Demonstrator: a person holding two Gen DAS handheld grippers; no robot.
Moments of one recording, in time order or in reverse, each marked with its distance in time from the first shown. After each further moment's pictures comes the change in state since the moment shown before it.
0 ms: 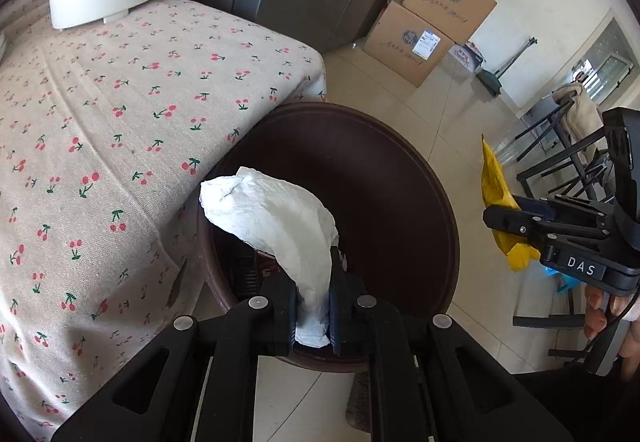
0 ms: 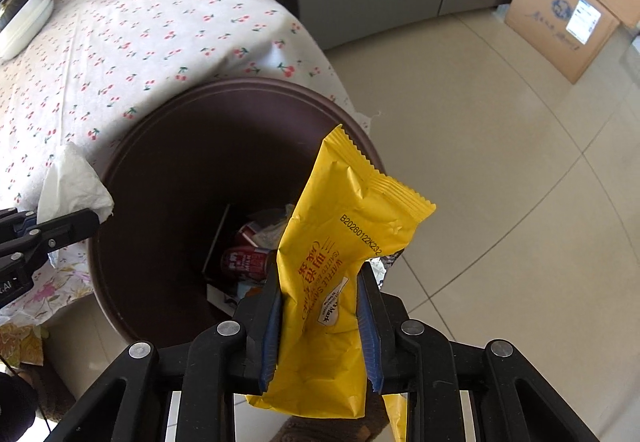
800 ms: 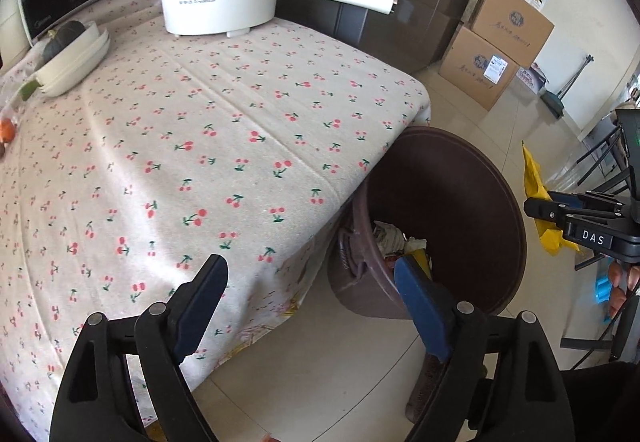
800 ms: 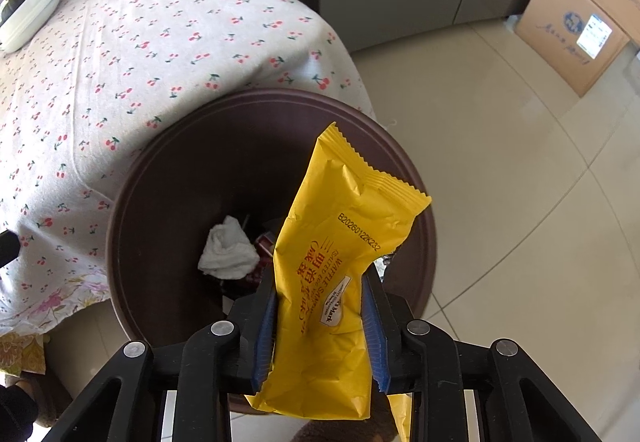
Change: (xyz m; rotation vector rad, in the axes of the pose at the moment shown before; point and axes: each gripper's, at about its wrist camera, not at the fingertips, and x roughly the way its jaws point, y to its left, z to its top) left arm -0.078 0.069 -0.022 -0.079 -0.080 0.263; right arm 0.008 0.038 0.018 -0.032 0.001 -0.013
